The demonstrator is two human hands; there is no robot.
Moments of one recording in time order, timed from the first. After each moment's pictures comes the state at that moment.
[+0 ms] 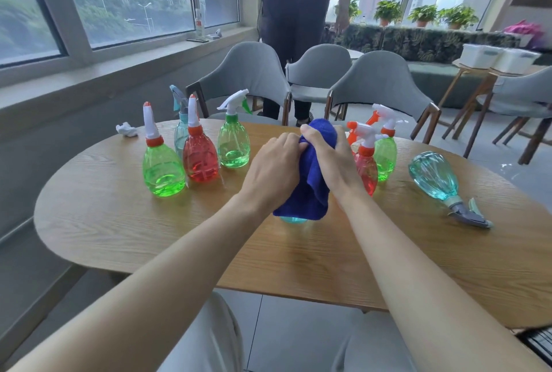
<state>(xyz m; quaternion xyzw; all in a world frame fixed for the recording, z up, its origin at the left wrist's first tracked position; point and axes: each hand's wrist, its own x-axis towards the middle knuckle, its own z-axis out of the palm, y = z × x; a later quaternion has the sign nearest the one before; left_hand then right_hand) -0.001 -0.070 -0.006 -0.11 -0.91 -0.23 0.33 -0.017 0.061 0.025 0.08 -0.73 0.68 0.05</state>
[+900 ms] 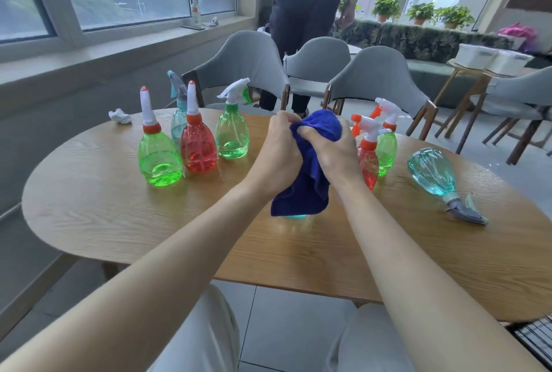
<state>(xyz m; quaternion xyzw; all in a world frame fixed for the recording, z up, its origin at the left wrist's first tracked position) 0.011 -0.072 0.011 -0.08 -0.82 -0.52 0.21 -0.020 0.053 0.020 0.06 -0.74 0.66 0.08</state>
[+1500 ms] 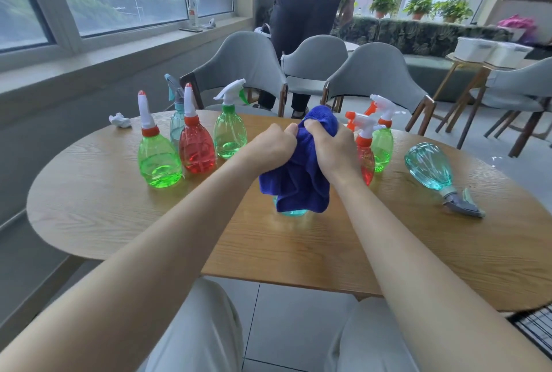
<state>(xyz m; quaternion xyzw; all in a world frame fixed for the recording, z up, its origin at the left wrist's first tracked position) 0.014 -0.070 0.059 0.07 -0.91 -0.41 -0.01 -0.017 0.059 0.027 0.06 -0.78 0.61 0.13</state>
